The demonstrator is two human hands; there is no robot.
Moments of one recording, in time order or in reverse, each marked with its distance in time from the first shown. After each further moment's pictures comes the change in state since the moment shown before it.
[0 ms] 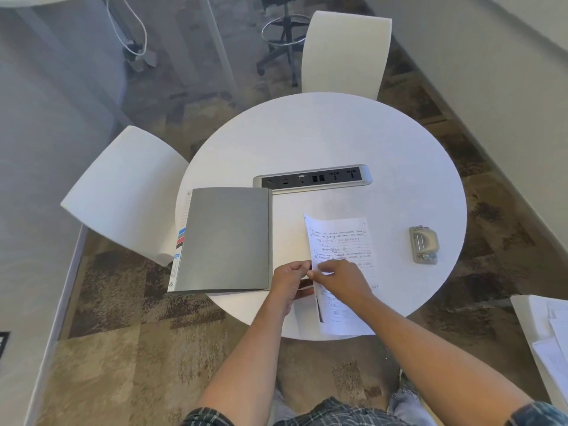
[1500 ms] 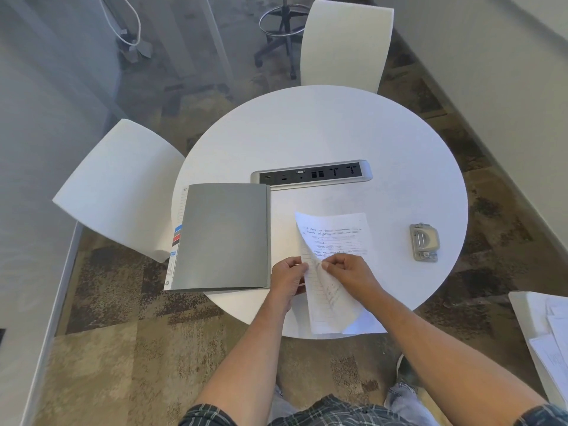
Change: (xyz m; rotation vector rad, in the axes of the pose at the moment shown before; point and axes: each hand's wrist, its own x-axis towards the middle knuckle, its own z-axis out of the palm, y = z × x) left_hand 0.003 0.003 0.003 0.019 0.074 -0.003; right_hand 0.003 0.017 -0.016 0.390 -0.040 -0.021
